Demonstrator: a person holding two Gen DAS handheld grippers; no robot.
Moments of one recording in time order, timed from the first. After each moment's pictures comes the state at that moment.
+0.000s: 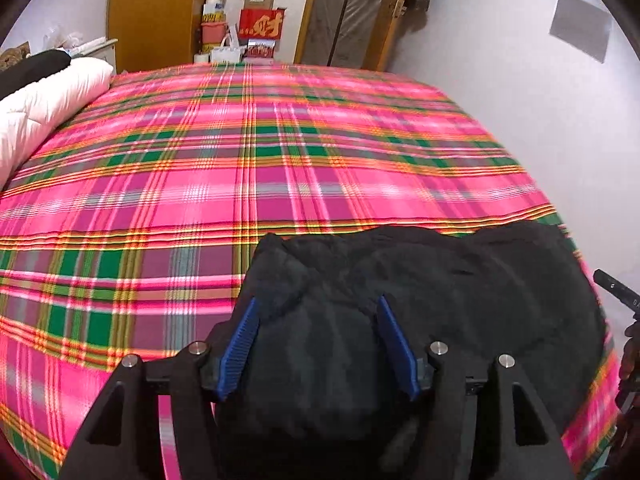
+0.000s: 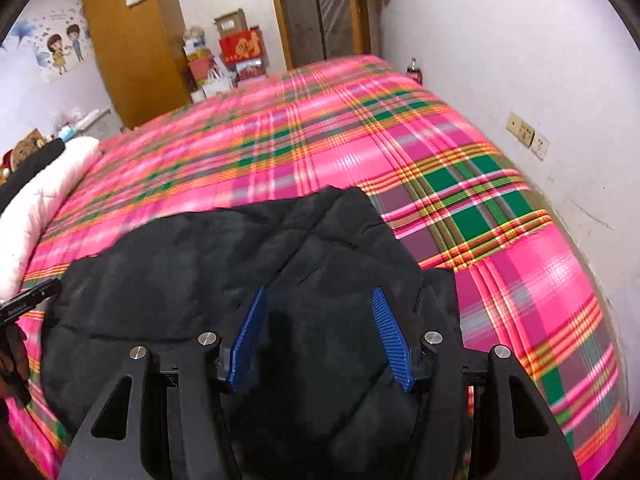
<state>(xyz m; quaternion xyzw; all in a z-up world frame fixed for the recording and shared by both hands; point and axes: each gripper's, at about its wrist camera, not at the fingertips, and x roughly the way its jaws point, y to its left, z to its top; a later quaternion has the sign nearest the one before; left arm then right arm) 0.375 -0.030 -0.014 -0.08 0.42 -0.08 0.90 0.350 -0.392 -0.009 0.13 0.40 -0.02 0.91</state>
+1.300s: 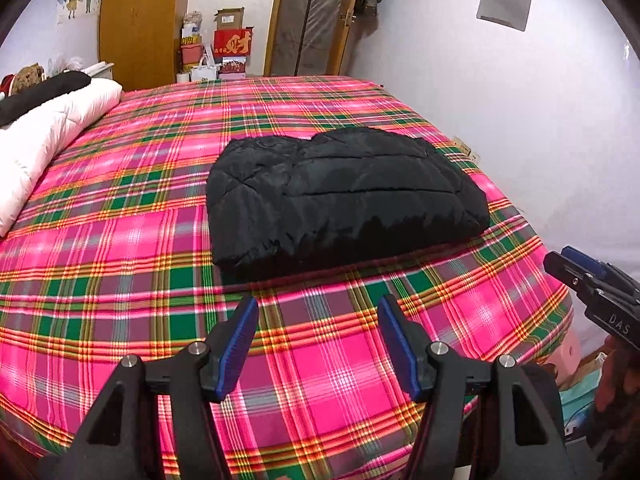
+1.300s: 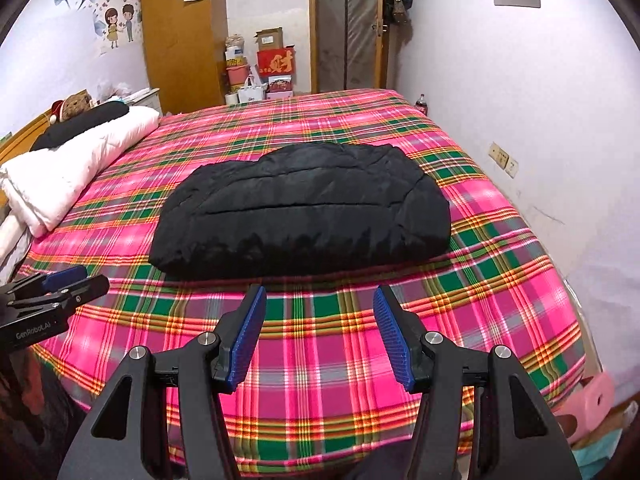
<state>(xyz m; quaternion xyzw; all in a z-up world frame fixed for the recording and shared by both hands) 0.060 -0.076 0.061 -0.05 0.41 -0.12 0.90 0.076 -0.245 0.064 0.06 0.37 -0.02 0.93</state>
